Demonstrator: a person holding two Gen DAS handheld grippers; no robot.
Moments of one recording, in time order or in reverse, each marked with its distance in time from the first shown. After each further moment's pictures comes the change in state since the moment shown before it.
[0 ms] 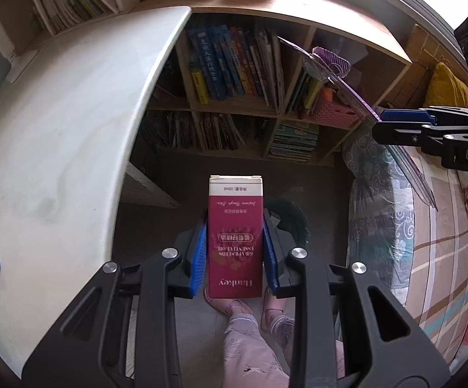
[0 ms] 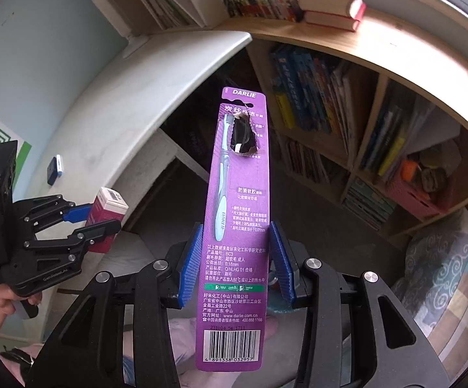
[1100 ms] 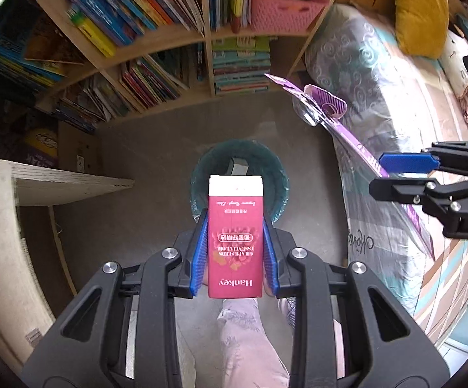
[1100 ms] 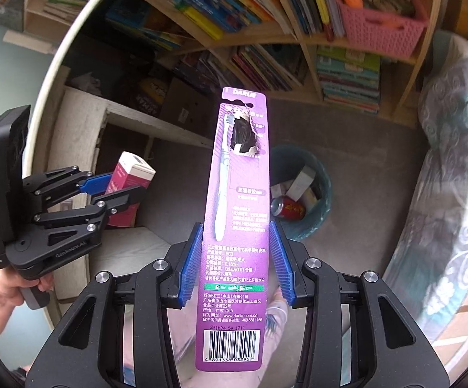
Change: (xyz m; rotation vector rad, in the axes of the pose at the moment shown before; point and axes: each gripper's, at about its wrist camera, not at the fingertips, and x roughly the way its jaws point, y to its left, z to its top) left arm 0.168 -0.080 -0.030 0.273 0.261 -0.099; right arm 0.111 -0.095 -0.154 0.401 0.160 0.071
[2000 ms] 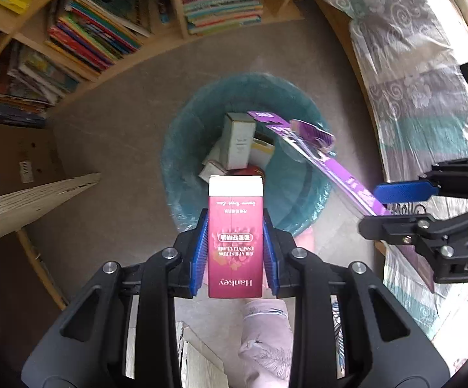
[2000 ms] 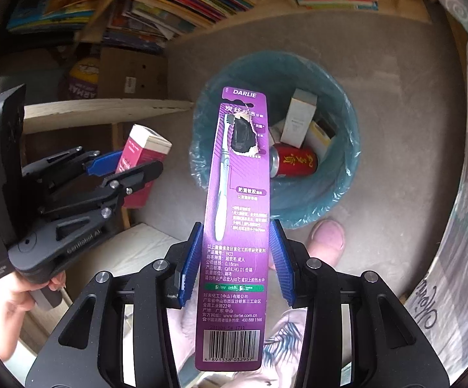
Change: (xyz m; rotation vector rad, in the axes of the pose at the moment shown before) left arm 0.218 0.019 0.004 0.159 0.199 -0.060; right arm 0.210 -0.088 -0.016 0.262 0.205 0.050
